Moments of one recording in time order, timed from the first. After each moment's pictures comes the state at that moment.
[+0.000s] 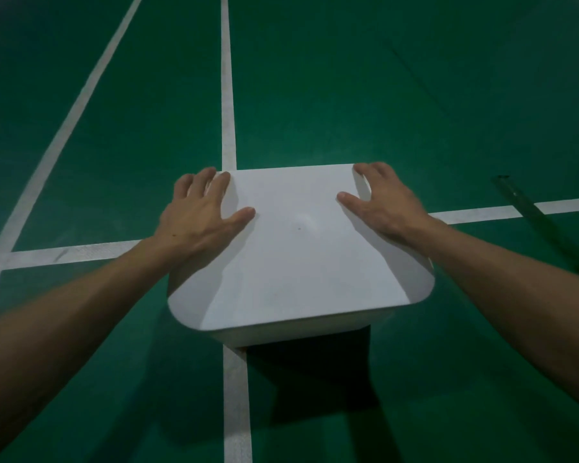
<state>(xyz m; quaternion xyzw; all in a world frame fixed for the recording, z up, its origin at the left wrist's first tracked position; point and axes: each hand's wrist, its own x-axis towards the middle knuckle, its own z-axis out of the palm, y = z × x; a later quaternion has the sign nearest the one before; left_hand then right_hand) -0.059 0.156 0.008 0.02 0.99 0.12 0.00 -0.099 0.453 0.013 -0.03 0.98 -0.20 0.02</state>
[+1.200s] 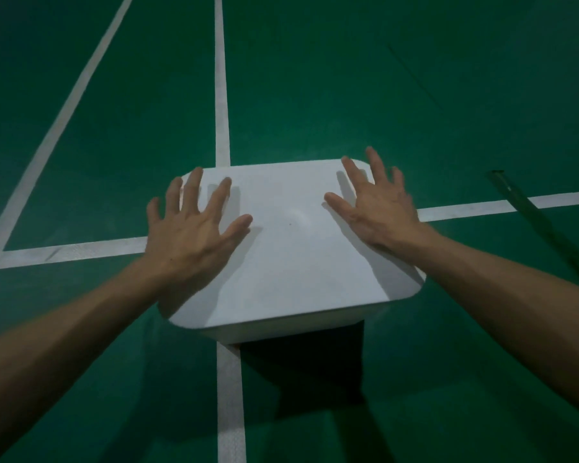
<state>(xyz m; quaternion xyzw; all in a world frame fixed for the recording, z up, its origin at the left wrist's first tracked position) -0.023 0.172 0.011 0.02 1.00 0.05 0.00 -0.075 0.445 0.018 -0.02 0.99 -0.10 0.03</state>
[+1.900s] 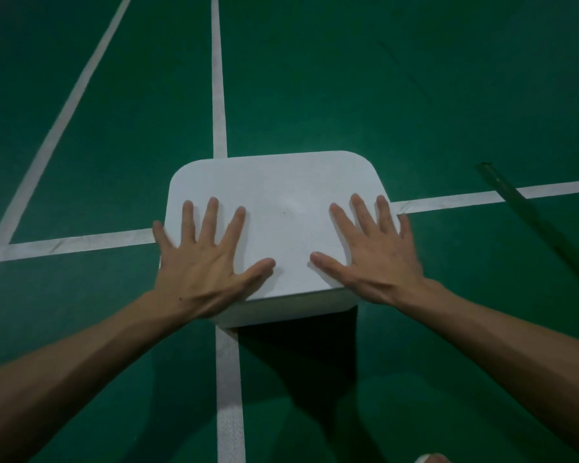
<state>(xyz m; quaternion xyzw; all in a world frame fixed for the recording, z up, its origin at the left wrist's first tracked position) 0.033 0.195 0.007 0.05 1.00 0.01 0.08 0.021 0.446 0.009 -0.09 0.99 -0.02 0.06</state>
